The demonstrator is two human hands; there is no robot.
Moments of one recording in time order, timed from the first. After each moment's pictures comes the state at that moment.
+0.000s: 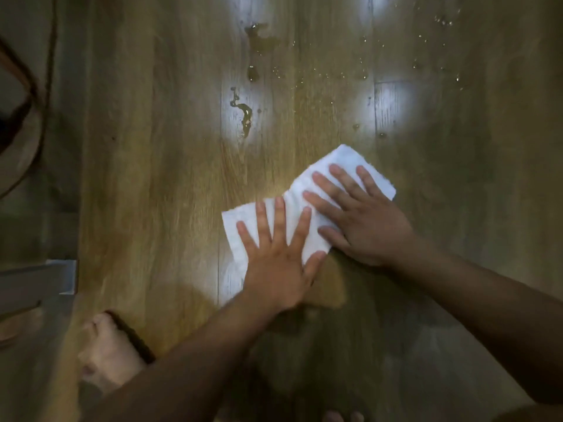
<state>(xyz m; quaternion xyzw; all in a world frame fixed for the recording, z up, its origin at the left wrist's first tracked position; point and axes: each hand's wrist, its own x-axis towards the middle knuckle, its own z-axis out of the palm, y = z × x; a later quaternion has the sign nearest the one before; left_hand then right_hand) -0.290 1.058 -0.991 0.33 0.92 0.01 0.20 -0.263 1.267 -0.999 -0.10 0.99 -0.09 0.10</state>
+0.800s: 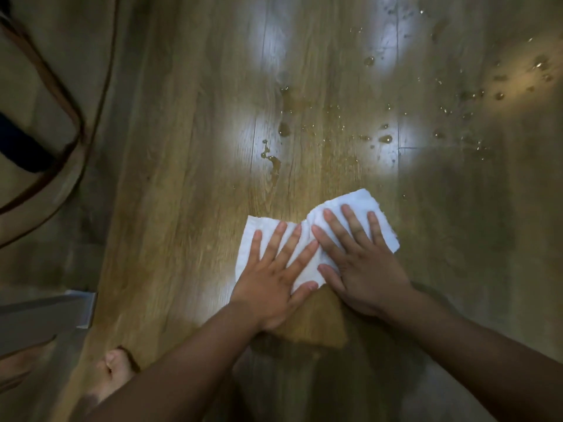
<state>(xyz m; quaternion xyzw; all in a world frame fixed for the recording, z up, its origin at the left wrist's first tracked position) -0.366 1.037 -0.987 0.44 0.87 -0.02 0.21 -0.298 1.243 -0.991 -0.06 0.99 -0.08 0.14</state>
